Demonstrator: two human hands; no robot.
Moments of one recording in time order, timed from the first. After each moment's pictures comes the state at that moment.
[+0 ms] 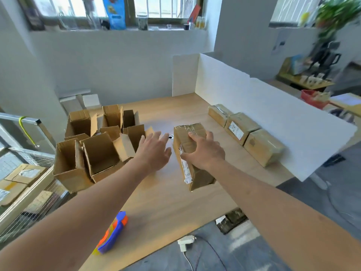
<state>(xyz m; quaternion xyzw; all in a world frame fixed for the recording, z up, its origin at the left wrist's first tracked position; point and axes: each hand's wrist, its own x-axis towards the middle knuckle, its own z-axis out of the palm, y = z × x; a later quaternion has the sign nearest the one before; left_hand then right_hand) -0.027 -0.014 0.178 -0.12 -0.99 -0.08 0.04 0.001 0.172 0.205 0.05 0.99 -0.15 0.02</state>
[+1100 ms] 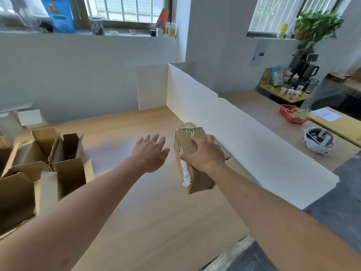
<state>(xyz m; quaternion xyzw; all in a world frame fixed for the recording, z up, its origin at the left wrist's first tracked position) -0.264 0.217 0.183 -0.16 -0.99 -0.04 -0.01 -0.217 0.413 0.216 0.10 0.98 -0.18 0.01</state>
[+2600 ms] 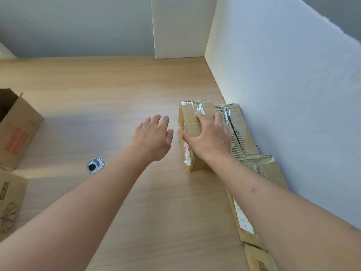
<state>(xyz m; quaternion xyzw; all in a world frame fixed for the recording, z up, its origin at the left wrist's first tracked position) -0.610 0.272 -0.058 0.05 -0.99 -0.11 -0.10 -0.638 0.443 -0.045 -0.01 0.98 -0.17 0.05</state>
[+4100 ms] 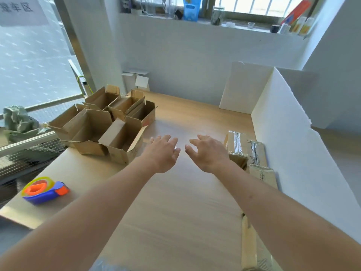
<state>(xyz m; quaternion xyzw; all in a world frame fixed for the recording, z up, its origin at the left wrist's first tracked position) -0.233 0.276 0.166 0.19 -0.98 -0.09 -0.02 -0.333 0.428 0.187 -0.39 0.91 -0.07 0.07</state>
